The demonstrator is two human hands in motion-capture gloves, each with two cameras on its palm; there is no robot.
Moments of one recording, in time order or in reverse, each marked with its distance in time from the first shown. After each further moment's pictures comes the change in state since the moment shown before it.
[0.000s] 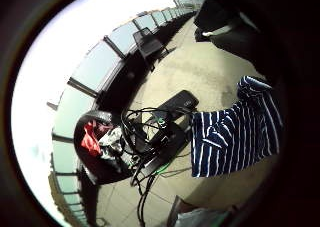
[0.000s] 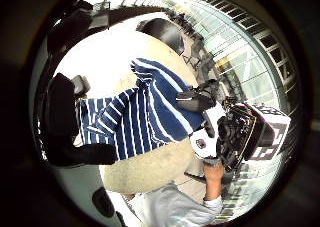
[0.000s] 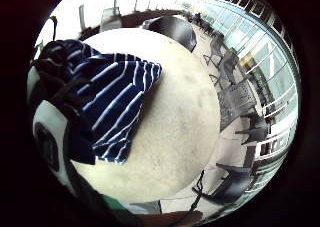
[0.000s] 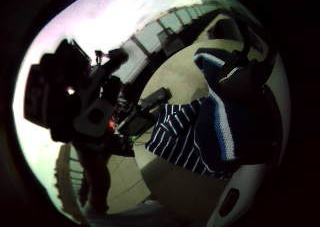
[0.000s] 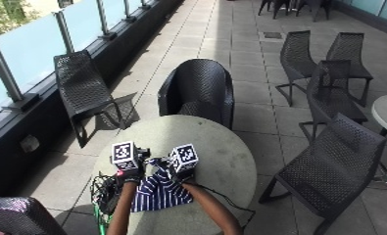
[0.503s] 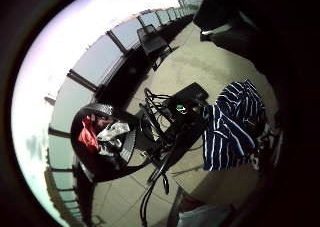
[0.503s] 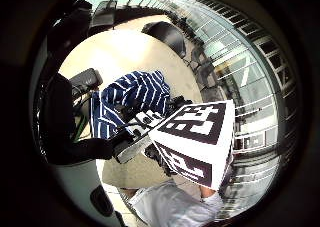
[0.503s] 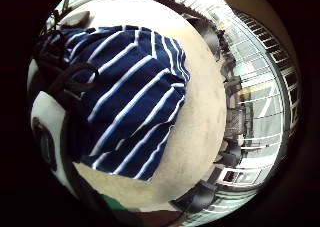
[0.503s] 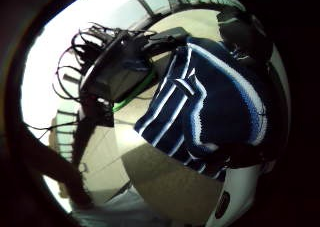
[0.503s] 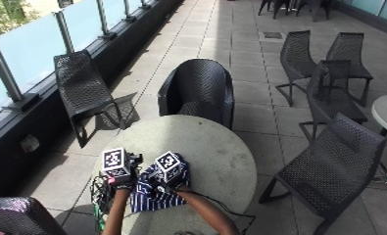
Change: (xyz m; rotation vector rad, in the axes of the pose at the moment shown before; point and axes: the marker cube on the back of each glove) left arm -0.036 0.026 -0.011 0.014 0.023 -0.022; right arm -0.066 0.023 0.089 -0.281 0.129 -0.287
